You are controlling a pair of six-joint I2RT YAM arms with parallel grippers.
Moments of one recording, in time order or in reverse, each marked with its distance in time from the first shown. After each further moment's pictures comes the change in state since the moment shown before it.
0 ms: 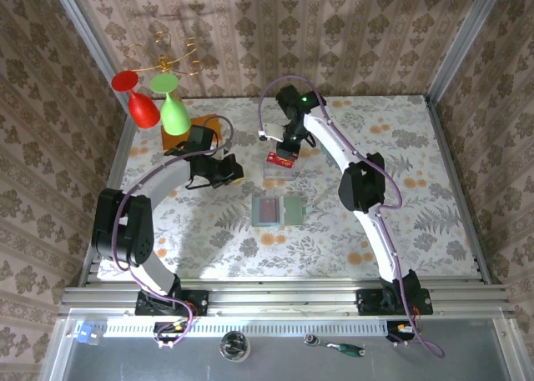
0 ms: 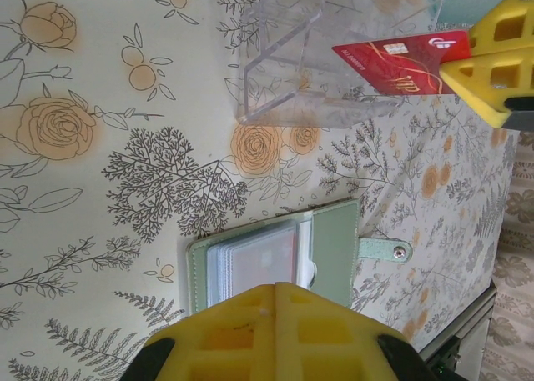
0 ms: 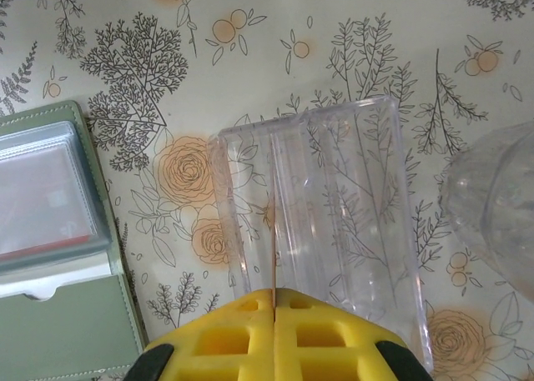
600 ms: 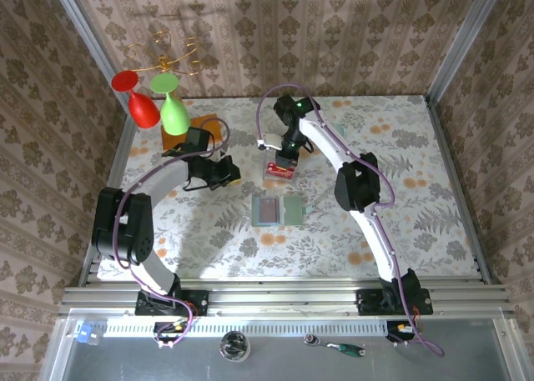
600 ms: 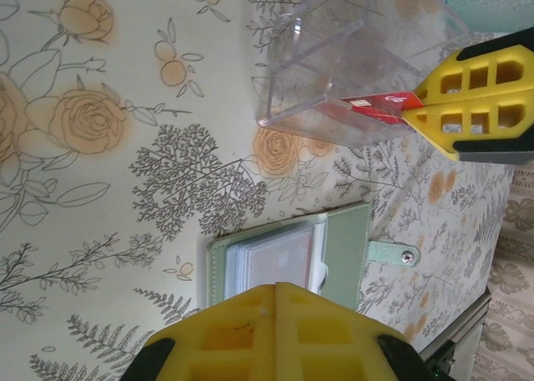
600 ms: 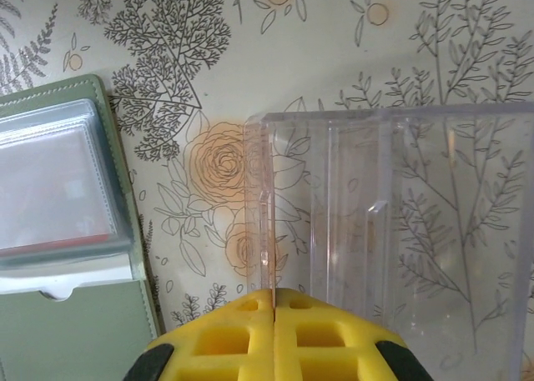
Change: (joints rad) left arm 0.031 0.010 -0.027 0.011 0.019 -0.006; right arm 0.014 0.064 0.004 -0.058 -0.042 -0.032
